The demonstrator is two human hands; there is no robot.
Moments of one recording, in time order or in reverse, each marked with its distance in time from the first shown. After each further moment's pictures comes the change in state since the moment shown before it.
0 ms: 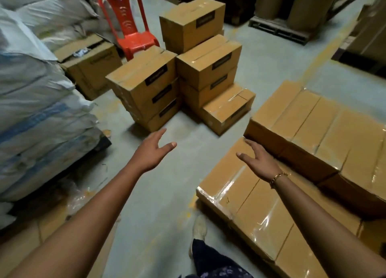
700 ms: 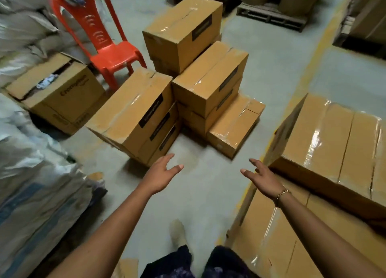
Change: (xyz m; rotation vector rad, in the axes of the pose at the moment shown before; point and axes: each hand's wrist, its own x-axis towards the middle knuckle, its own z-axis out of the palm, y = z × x) left_hand 0.398 -0.069 -0.104 -0.067 -0.259 -0.115; right_hand 0.358 -0.118 0.052 0.230 -0.039 0.276
